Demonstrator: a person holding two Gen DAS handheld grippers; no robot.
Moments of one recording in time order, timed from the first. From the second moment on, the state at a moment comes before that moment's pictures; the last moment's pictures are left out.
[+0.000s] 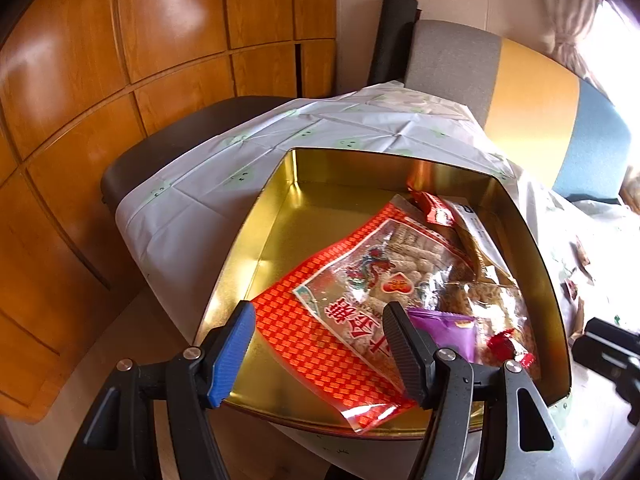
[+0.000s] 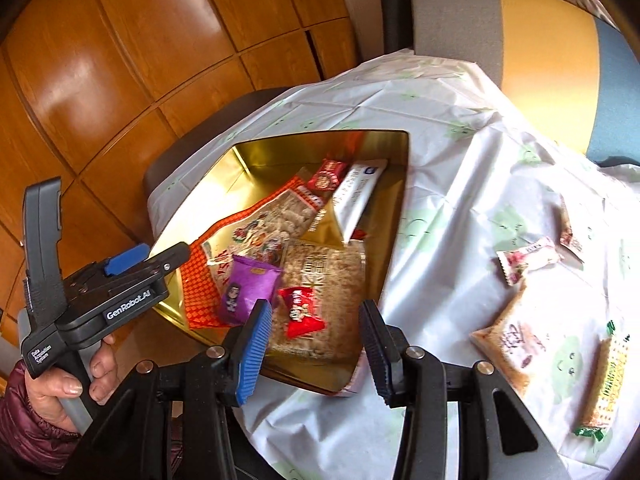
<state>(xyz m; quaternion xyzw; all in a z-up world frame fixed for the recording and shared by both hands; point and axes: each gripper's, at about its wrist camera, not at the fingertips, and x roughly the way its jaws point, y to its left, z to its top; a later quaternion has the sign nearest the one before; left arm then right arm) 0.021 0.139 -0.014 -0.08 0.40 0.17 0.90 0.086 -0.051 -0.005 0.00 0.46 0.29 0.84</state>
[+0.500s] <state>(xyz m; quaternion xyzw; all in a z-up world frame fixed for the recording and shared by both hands) 0.022 0.110 -0.010 -0.05 0.40 0.14 0.90 0.092 -0.103 -0.005 0.01 0.45 0.22 0.86</state>
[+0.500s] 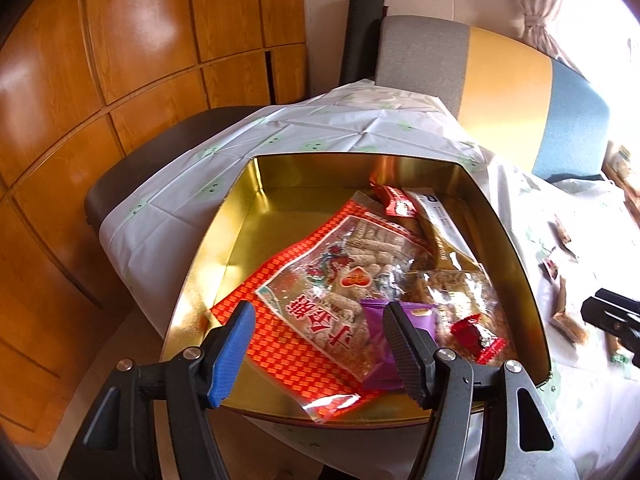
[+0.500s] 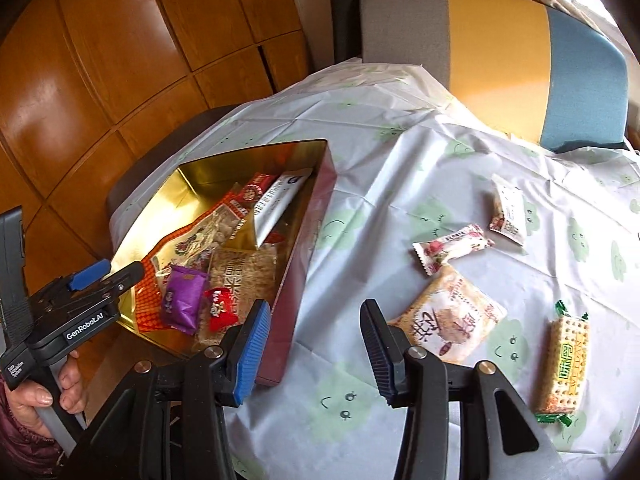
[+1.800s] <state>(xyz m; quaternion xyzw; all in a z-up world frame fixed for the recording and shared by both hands) 0.044 -0.005 0.007 0.07 0.40 0.02 0.92 0.122 -0.331 -0.021 0.00 0.50 -0.08 0.86</state>
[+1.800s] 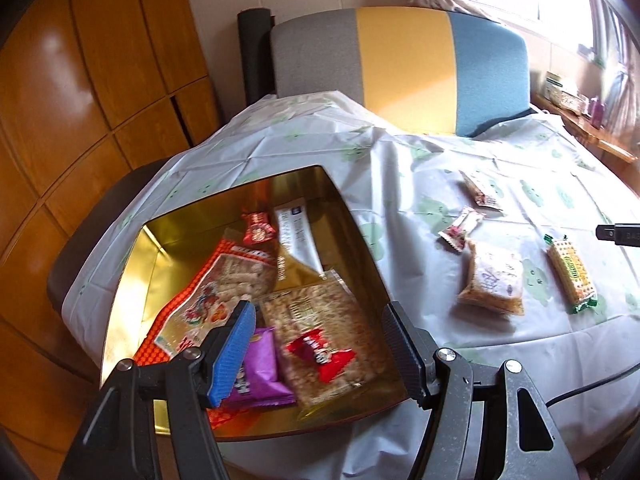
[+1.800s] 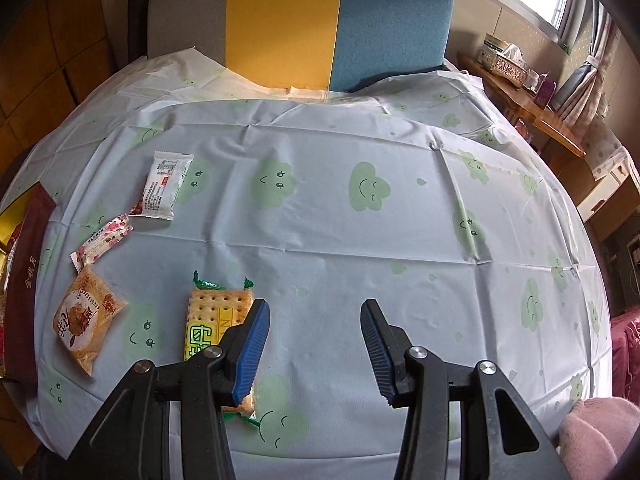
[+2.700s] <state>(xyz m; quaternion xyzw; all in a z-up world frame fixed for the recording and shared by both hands) 0.074 -0.086 0.004 0.12 0.41 -0.07 0.90 0.124 -0.330 -0.022 0.00 0.51 -0.08 0.86</state>
